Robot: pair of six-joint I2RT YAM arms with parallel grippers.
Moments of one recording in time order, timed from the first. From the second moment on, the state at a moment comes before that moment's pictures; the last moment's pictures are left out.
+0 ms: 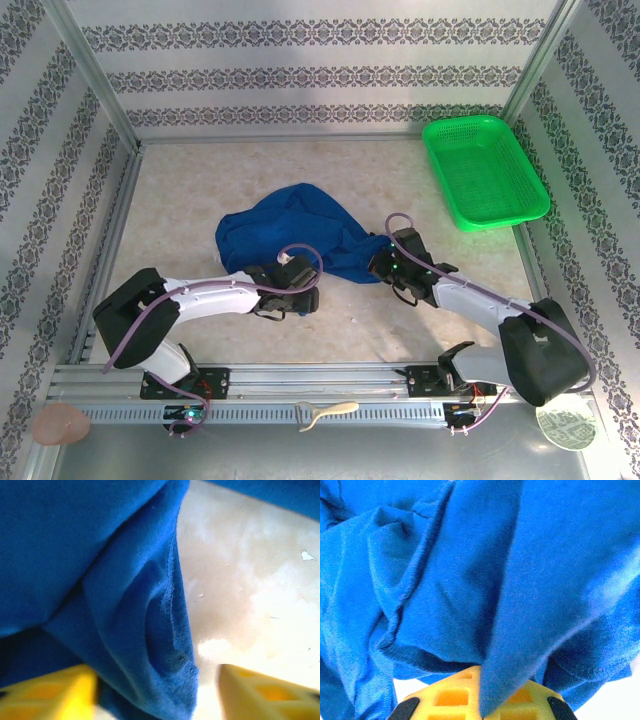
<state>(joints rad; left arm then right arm) -0.90 1.55 0.79 -0.39 -0.09 -0.83 0.46 1.24 0.51 -0.11 -0.12 0.96</state>
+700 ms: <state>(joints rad) -0.18 1.28 1.71 -0.58 0.08 -0.54 0.26 1.18 1.50 -0.31 -0.32 0.85</state>
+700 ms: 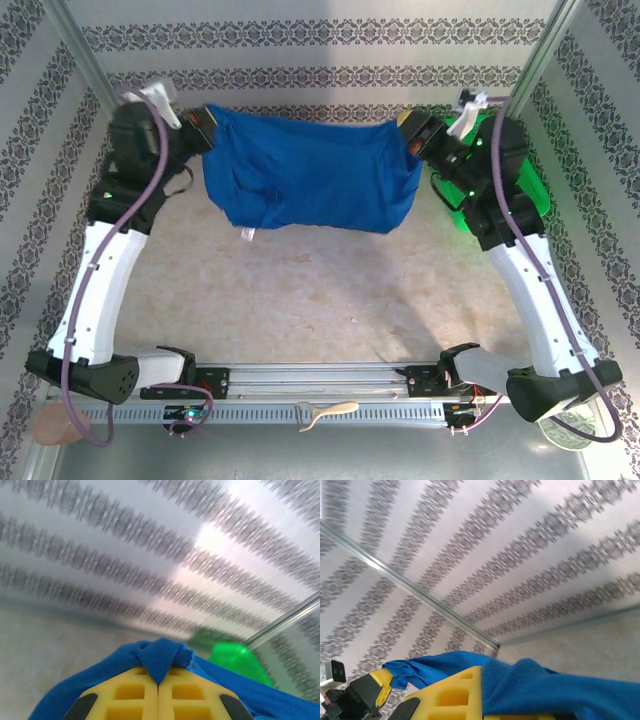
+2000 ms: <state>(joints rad) -0.04 2.07 2.66 -0.89 0.24 -0.49 0.34 1.93 2.50 -0.58 -0.17 0.62</state>
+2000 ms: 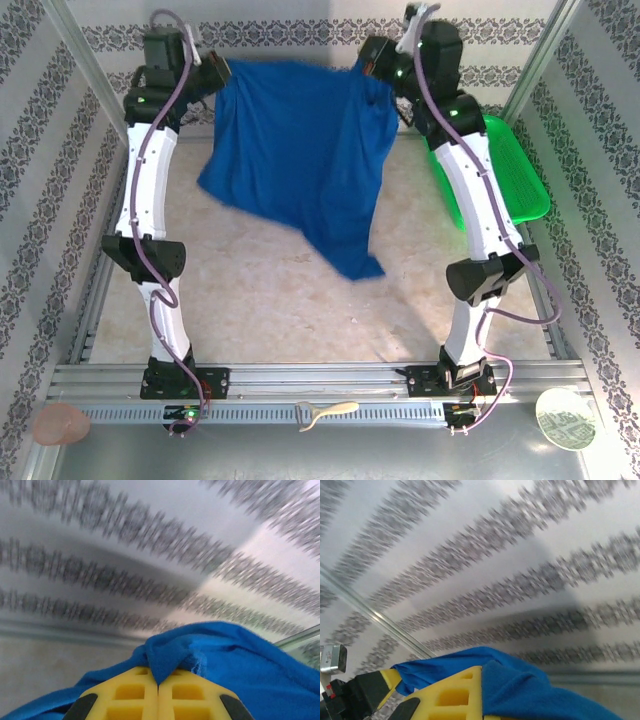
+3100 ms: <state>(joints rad) -0.30 1.03 0.47 -0.30 0.36 -0.66 0.42 0.93 0.30 -0.13 -0.01 0.88</state>
